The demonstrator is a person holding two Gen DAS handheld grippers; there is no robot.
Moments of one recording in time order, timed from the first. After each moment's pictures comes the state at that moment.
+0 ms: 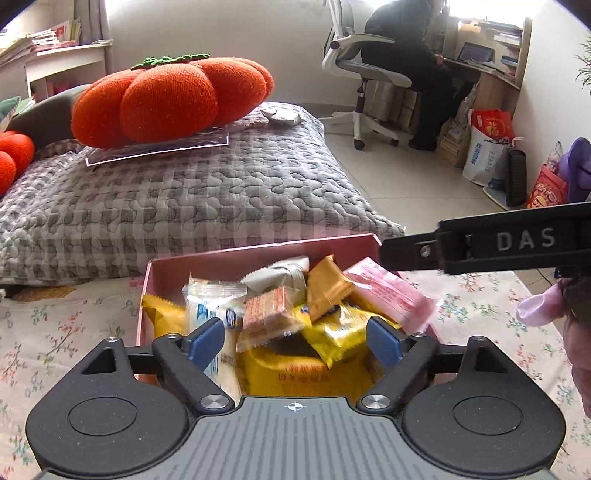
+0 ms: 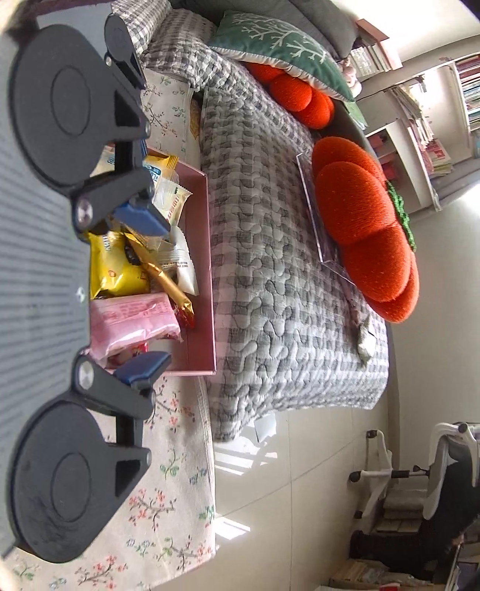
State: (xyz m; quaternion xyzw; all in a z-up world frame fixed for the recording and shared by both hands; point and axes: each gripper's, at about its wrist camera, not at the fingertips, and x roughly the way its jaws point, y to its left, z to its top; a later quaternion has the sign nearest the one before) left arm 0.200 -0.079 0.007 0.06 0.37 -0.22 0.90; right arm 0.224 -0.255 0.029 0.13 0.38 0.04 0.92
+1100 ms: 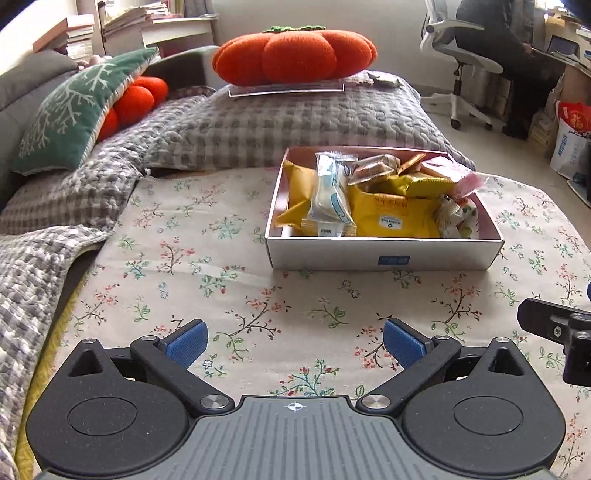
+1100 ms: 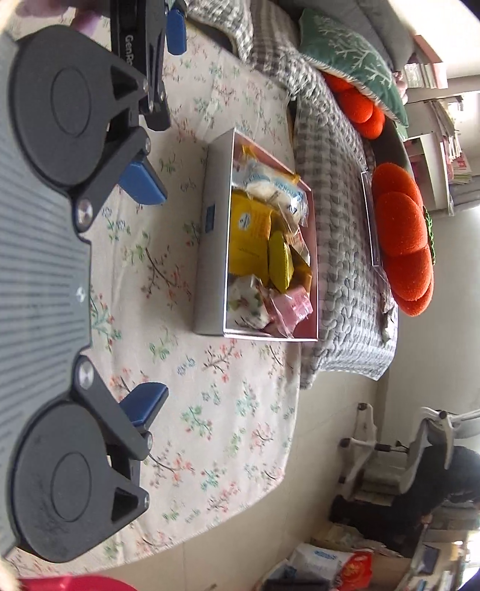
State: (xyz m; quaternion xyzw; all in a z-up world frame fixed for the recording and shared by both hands) left arm 0.053 -0.017 -0.002 0.06 0.40 -0.05 0.91; right arm 0.059 -0.213 0.000 0.05 0.38 -0.01 0.92
